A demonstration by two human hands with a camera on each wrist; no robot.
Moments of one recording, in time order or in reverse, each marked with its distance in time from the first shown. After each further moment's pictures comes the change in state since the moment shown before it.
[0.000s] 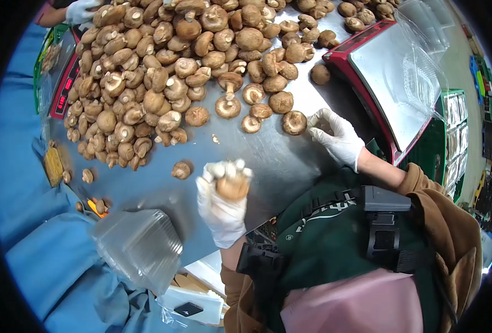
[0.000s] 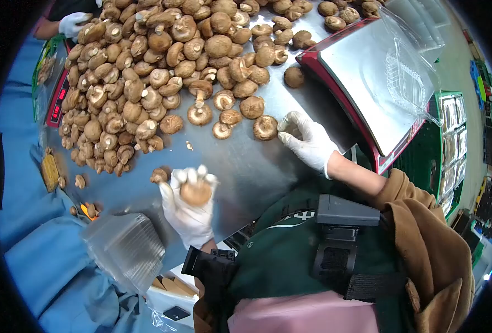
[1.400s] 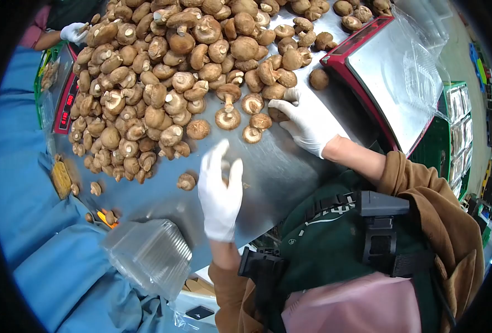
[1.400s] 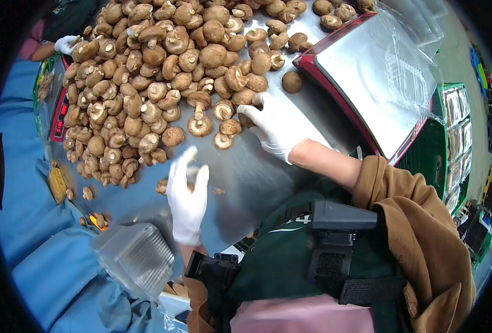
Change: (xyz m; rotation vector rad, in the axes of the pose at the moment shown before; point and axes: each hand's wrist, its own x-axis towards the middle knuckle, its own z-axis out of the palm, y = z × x) left_hand 0.042 0.018 0.033 1.845 0.087 0.100; right_hand 0.059 -0.037 0.028 -0.733 0.204 -0.571
